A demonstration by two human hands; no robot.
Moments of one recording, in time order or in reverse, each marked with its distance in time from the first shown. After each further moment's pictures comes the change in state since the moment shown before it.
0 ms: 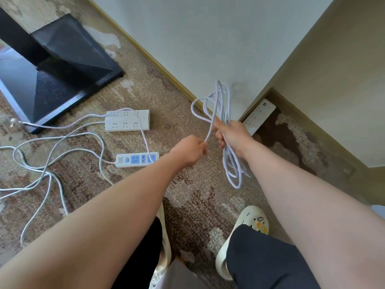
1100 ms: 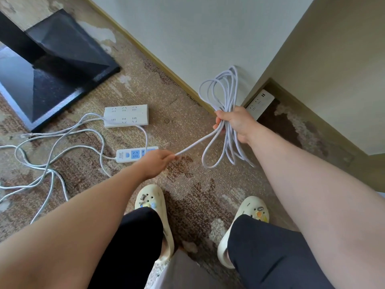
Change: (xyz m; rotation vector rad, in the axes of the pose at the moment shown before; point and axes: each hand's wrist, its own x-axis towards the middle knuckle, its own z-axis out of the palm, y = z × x) left_hand -0.030 -0.097 -0.018 0.205 -0.032 0.050; right_hand 0.001 -0.014 -0.014 0.159 0.008 0.030
